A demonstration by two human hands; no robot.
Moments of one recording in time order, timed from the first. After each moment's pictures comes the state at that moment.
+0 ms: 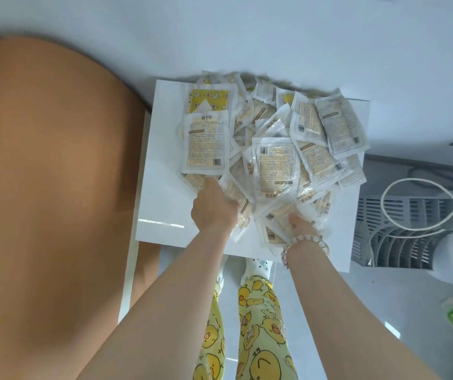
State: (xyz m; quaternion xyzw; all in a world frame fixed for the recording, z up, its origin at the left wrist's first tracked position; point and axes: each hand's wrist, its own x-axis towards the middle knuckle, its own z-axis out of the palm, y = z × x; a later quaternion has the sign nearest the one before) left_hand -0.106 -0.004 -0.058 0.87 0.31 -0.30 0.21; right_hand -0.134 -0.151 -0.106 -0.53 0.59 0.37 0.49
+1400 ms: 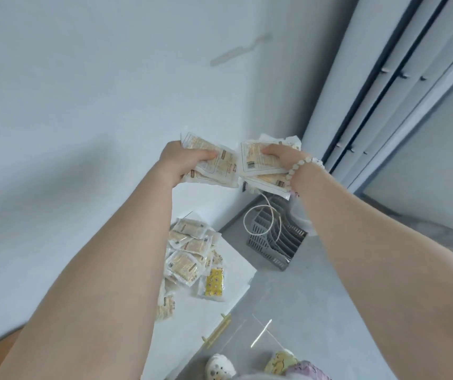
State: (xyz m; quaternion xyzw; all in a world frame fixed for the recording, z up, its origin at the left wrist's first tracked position) left_hand -0.031 -0.118 0.336 0.77 -0.16 -0.34 0.52; right_hand -0.186 -0.271 0.328 -0.53 0.53 -0.11 0.65
